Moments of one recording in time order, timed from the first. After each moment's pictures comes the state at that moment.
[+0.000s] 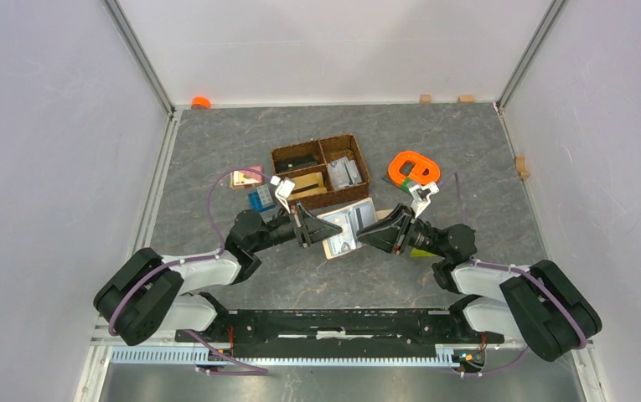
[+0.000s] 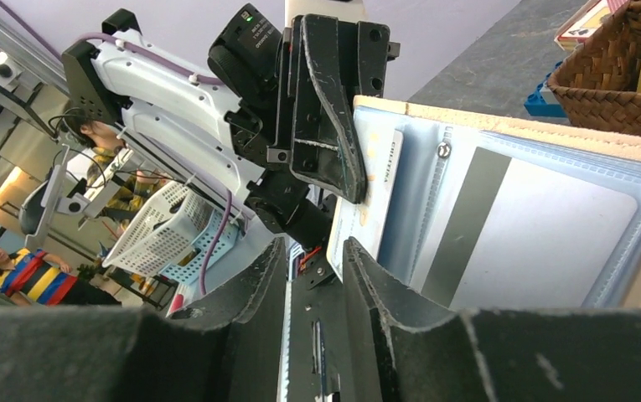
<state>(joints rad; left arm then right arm) -0.68 1.29 0.32 1.07 0.55 -0.91 0.46 1.23 0.14 1.43 -0.82 1.02</state>
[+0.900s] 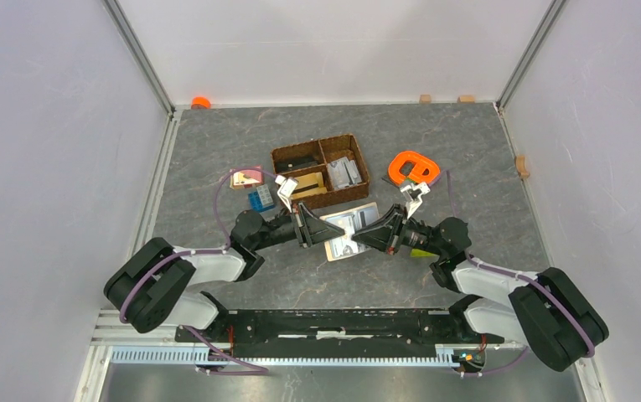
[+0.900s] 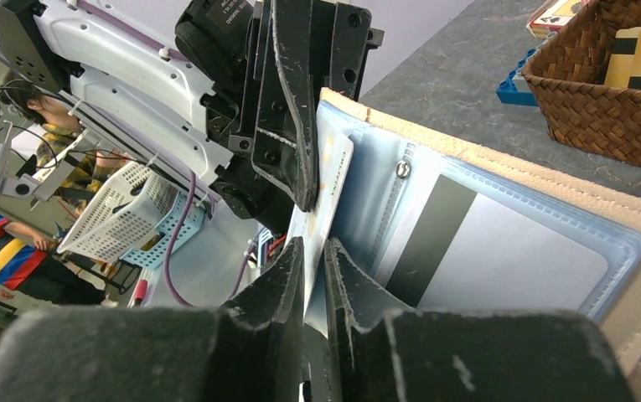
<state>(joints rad) -0.68 1.38 0.33 1.23 0.63 -1.01 0.52 1.16 0.19 1.18 -0.79 0.84</state>
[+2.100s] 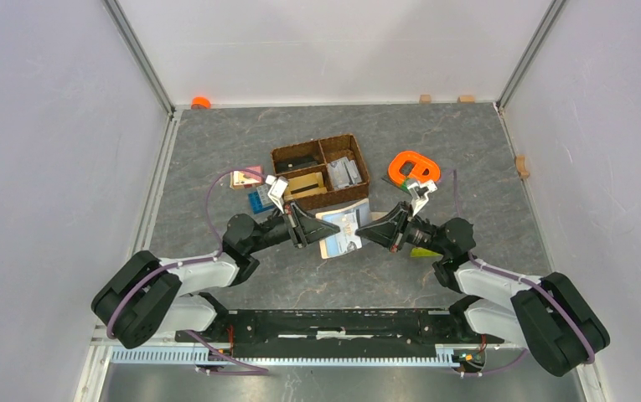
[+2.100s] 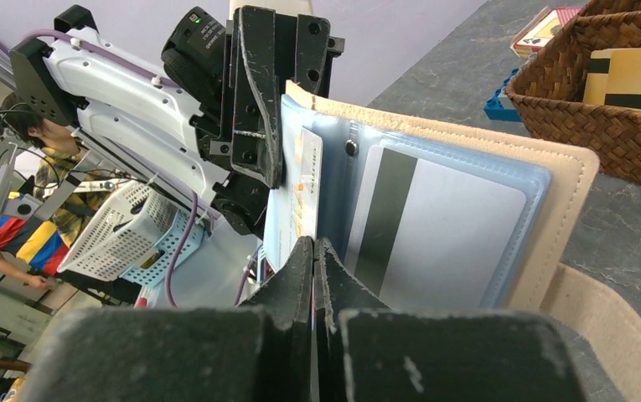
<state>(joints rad) -0.67 1.27 0.30 1.21 0.58 -1.00 0.47 1.13 0.19 1.20 -0.78 0.87</state>
